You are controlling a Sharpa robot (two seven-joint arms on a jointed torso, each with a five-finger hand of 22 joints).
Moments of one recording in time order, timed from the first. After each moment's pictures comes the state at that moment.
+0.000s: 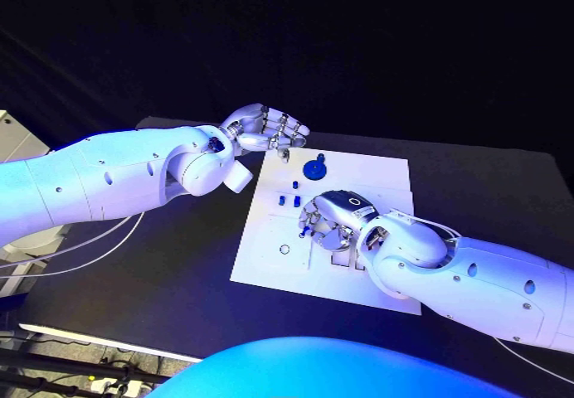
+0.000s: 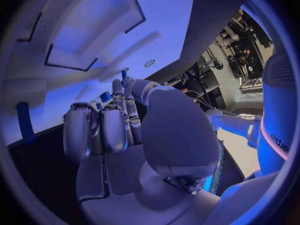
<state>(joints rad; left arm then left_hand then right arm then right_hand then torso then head) 1.22 -0.93 -0.02 1.46 -0.36 -0.12 0.26 1.47 -0.23 0.51 0.15 0.19 0.84 0.20 0.25 0.32 0.90 0.14 0.46 0.23 1.04 0.06 1.15 0.48 0.18 0.94 0.15 0.89 0.68 1.14 -0.51 -0.19 1.54 -1.60 -0.39 -0.20 1.41 -0.17 0.65 0.07 0.06 1.05 0.12 0.31 0.33 1.27 0.08 0.06 0.09 1.47 -0.02 1.32 1.17 0.08 1.46 0.07 1.33 1.29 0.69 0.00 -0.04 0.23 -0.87</state>
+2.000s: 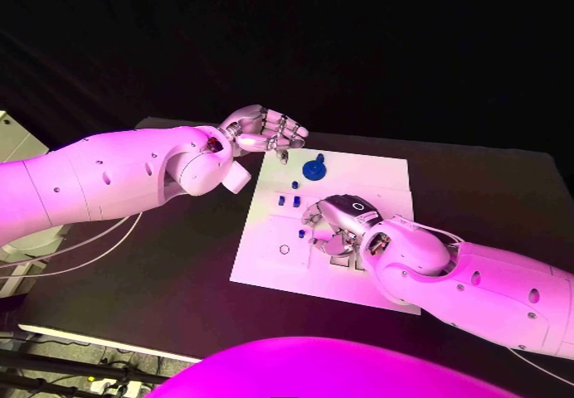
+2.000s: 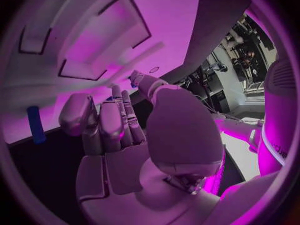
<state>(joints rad) 1.22 -0.93 -0.02 1.46 -0.36 -0.10 0.25 1.47 -0.23 0.51 0.15 0.19 0.84 0.20 0.25 0.32 0.90 0.14 0.46 0.23 1.04 0.06 1.15 0.48 0.18 0.94 0.15 0.89 0.67 1.13 -0.53 -0.20 1.57 -1.64 -0.39 -0.25 1.31 -0.26 0.53 0.05 0.06 0.91 0.13 0.20 0.32 1.04 0.10 0.11 0.07 1.44 0.01 1.24 1.01 0.09 1.38 0.11 1.15 1.10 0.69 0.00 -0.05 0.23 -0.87</state>
